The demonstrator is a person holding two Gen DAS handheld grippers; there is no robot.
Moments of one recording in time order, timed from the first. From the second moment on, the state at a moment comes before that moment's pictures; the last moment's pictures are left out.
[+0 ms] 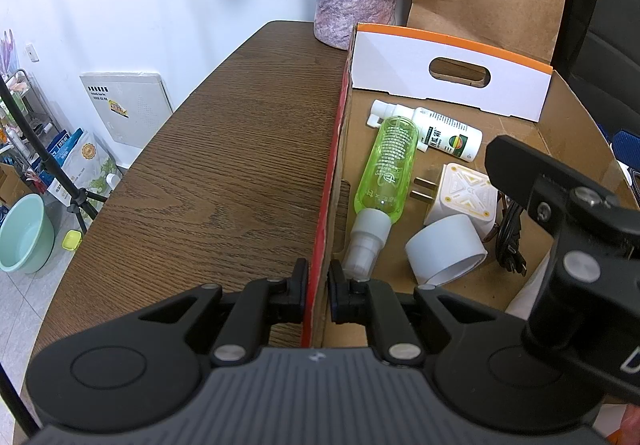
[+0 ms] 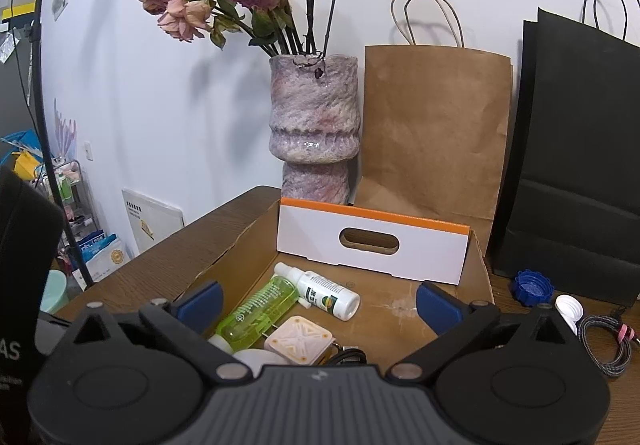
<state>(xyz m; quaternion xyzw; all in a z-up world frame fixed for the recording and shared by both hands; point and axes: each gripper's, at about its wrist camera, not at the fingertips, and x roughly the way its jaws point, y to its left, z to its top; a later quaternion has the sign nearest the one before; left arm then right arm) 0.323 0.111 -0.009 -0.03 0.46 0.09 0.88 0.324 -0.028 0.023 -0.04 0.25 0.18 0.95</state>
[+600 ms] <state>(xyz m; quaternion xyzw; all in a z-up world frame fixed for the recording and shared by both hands) 0.322 0.110 -0.009 -0.03 0.46 0.09 0.88 0.327 -0.075 0.038 -0.01 0.22 0.14 0.96</state>
